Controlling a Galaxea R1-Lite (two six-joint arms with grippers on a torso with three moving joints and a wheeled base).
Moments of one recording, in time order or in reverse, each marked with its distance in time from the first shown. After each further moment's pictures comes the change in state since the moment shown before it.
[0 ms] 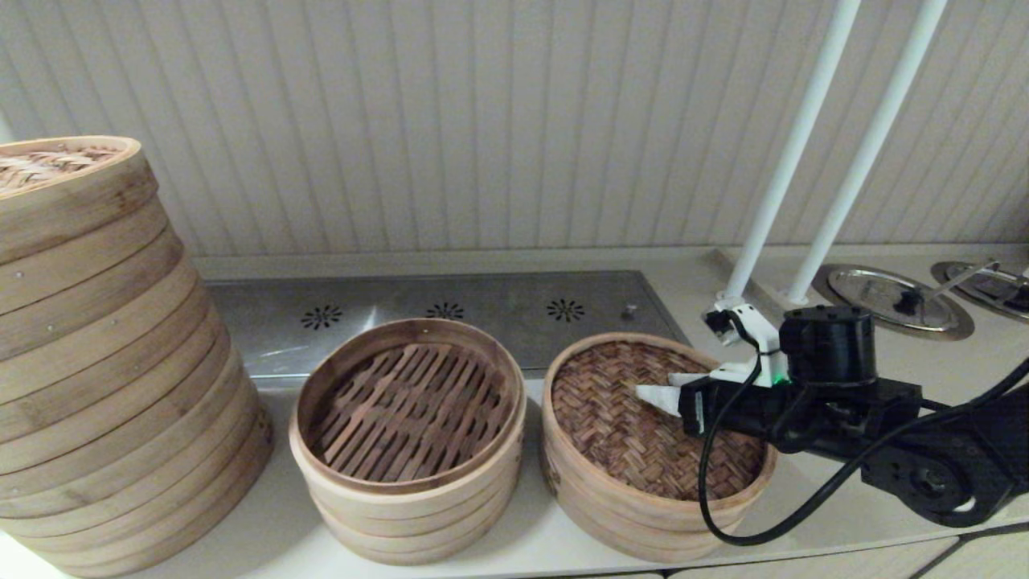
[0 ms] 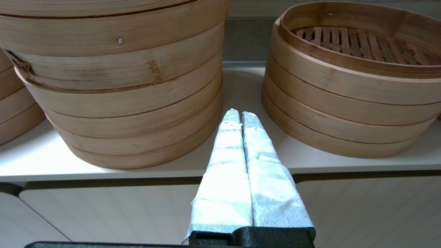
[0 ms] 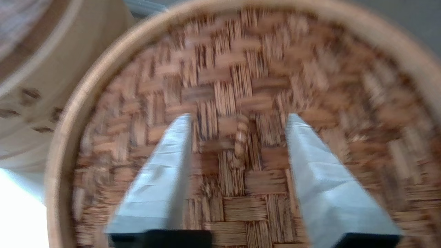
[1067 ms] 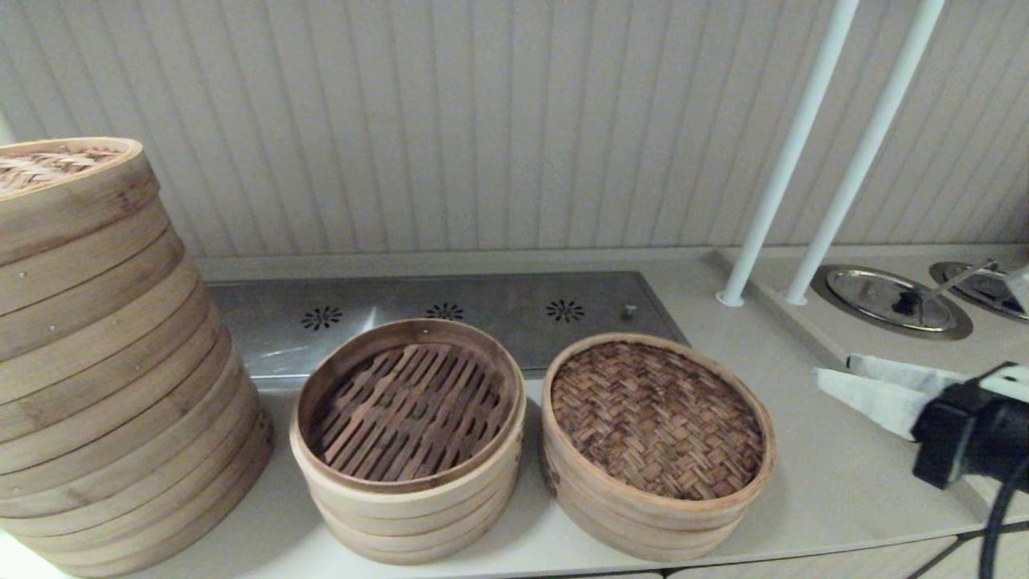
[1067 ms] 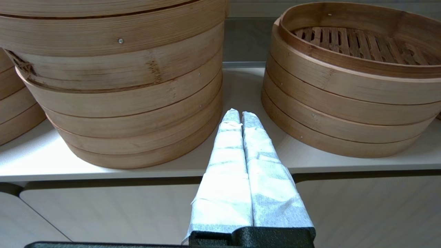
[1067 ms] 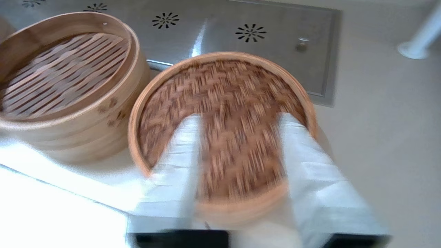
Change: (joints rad) left arm 0.000 0.000 0.000 0.000 0.000 0.000; right arm -0.015 -0.769 0.090 0.468 -0.158 0.006
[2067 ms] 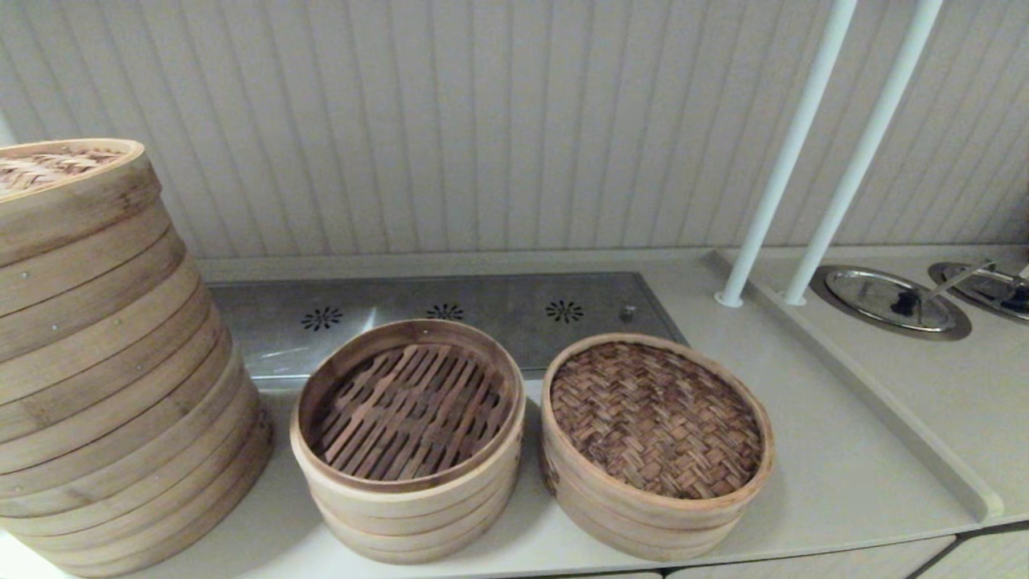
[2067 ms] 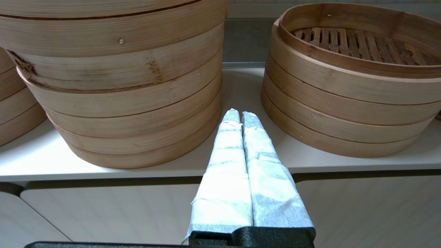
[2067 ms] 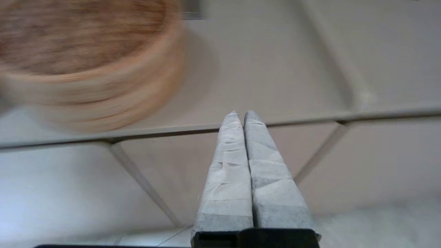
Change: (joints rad) left arm 0.000 0.000 0.000 0.000 0.000 0.000; right arm -0.057 -0.743 0.345 0.418 -0.413 0.031
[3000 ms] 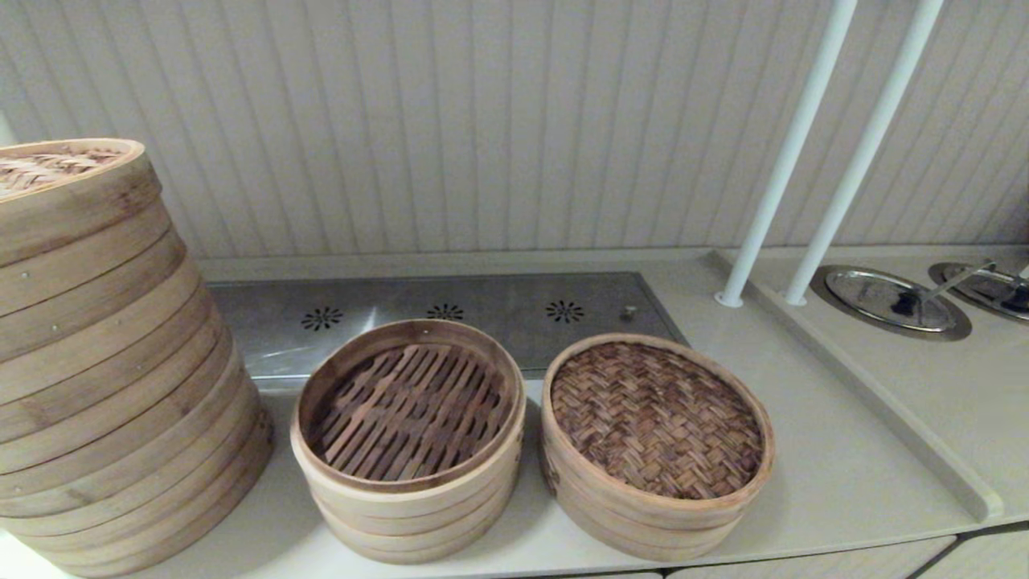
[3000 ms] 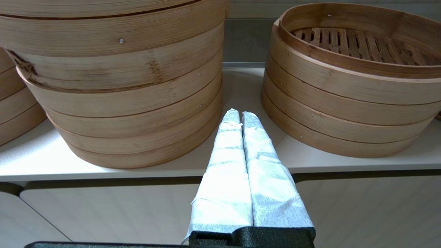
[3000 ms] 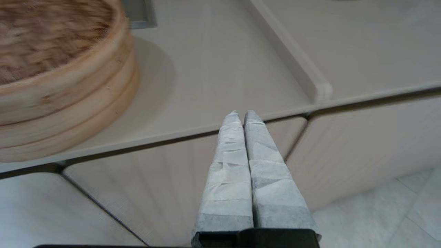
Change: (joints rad) left arm 0.000 0.000 0.000 -0.001 0.000 0.000; right arm -0.155 -0.012 0.171 -0.210 -0.026 -0.057
